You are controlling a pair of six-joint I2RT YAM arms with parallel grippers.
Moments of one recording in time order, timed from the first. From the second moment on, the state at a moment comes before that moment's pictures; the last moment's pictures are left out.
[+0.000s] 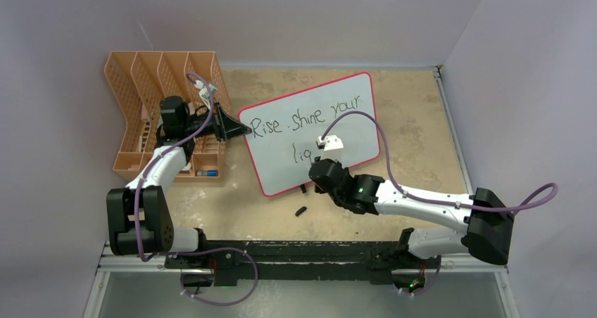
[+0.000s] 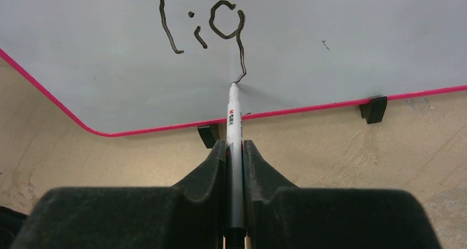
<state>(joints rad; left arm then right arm) 0.08 1.37 0.80 0.28 1.24 -0.41 1.10 1.26 0.81 -0.32 0.58 0.69</state>
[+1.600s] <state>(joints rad) 0.08 1.37 0.80 0.28 1.24 -0.41 1.03 1.16 0.85 -0.20 0.66 0.55</state>
